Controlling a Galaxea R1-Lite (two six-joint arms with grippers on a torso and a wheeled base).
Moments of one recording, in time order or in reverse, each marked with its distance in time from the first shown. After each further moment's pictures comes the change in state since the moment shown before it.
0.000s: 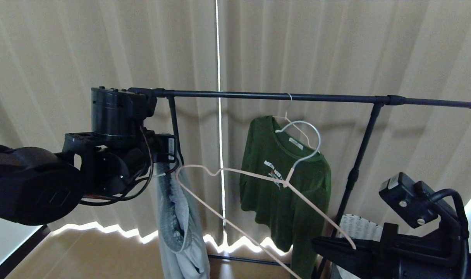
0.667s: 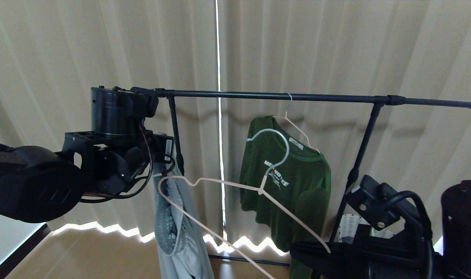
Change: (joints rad) left arm 0.011 0.003 -0.006 0.005 0.047 0.113; right arm 0.053 0.106 -0.074 0.011 -0.016 0.007
